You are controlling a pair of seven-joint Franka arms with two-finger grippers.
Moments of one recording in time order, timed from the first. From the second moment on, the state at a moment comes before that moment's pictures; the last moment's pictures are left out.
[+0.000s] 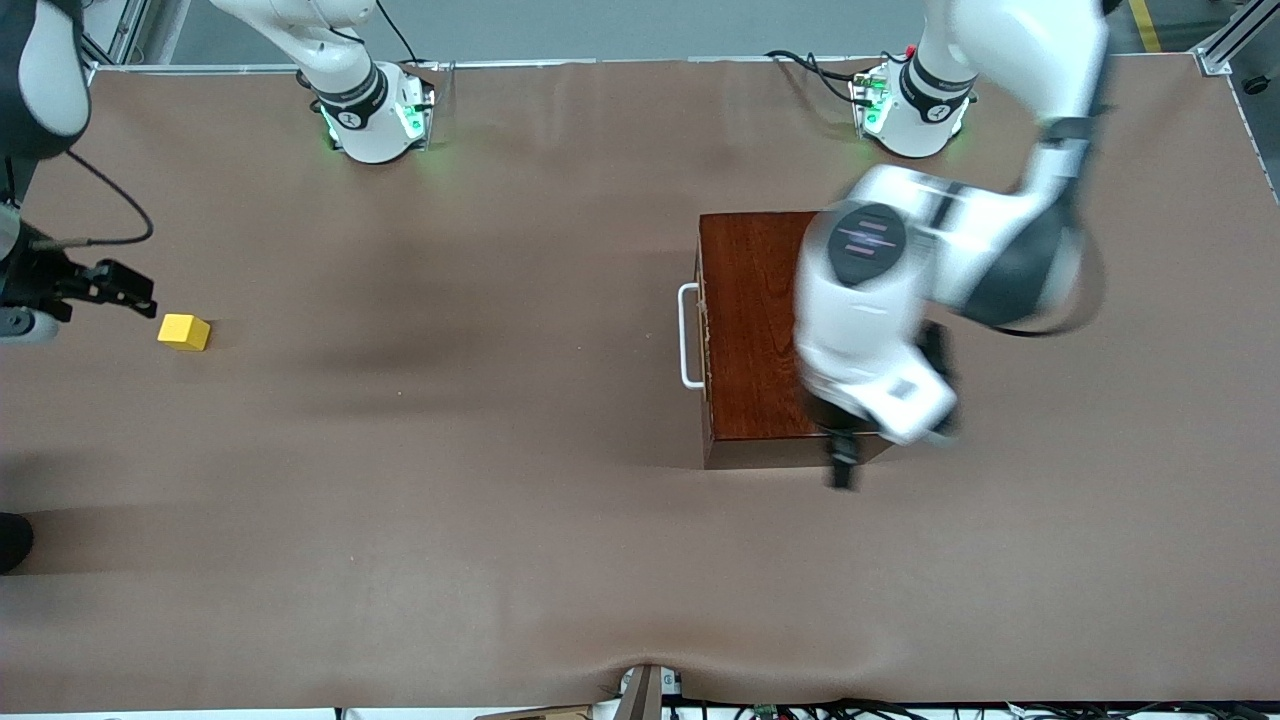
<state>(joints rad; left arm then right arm) -0.31 0.55 -0.14 -1.21 0.30 1.91 -1.91 -0.12 -0.03 0.03 -1.78 -0.08 1.73 -0.15</state>
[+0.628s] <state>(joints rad) 0.02 0.30 -0.14 -1.37 0.00 1.91 -1.11 -0.07 -0.04 0.03 -1.66 -0.06 1.60 -0.12</state>
